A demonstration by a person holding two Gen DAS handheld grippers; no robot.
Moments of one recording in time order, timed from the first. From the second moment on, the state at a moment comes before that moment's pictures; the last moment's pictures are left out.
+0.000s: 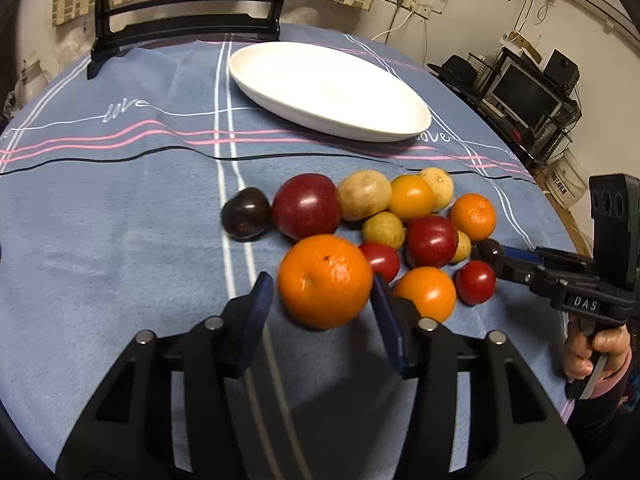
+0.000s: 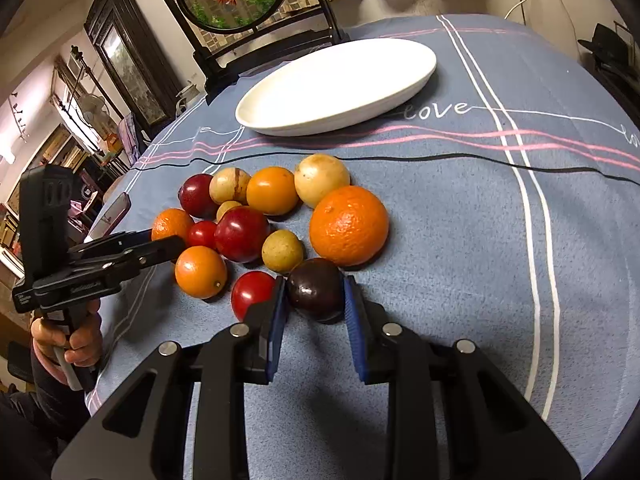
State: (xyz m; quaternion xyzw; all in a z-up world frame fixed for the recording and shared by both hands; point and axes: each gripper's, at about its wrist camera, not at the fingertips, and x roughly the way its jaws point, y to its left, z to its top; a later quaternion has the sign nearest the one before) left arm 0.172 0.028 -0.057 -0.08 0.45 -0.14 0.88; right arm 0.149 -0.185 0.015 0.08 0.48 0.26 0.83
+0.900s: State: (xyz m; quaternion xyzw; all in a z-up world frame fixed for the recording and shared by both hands) left arm 0.260 0.007 0.006 -0.02 0.40 -0.13 0.91; right arm 0.253 -0.173 0.060 0.09 0.42 0.22 0.88
